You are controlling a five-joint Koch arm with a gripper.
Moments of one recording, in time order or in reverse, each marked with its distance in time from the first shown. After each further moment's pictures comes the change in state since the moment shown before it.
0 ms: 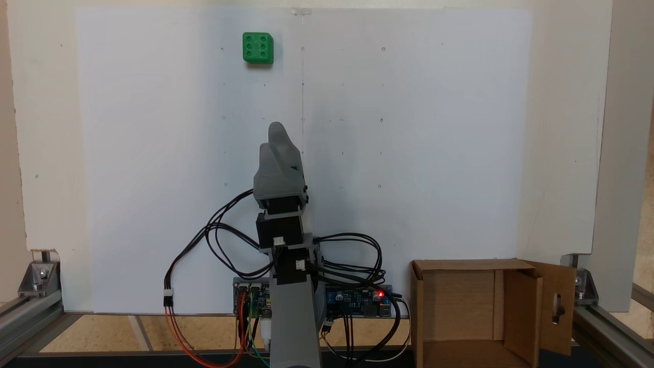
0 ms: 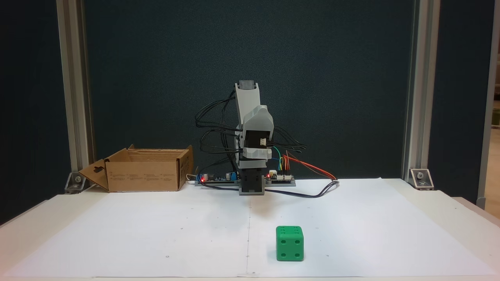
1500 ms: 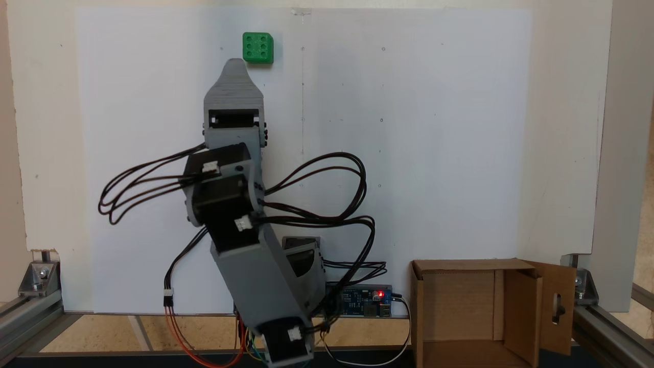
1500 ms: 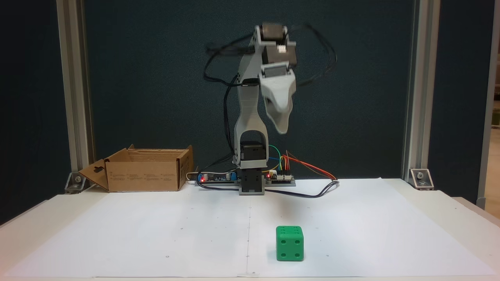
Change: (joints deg) arm -6.9 -38.8 -115.5 149.1 19.1
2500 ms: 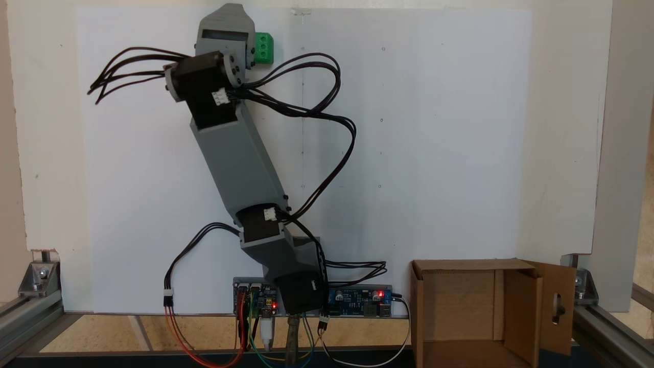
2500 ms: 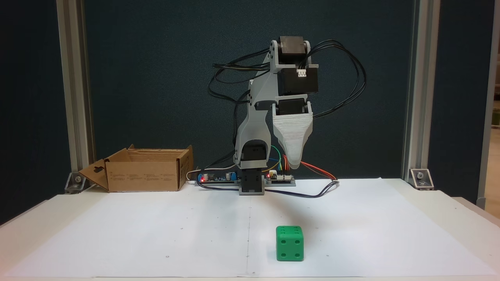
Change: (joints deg) arm 0.6 -35.5 -35.5 15.6 2.4
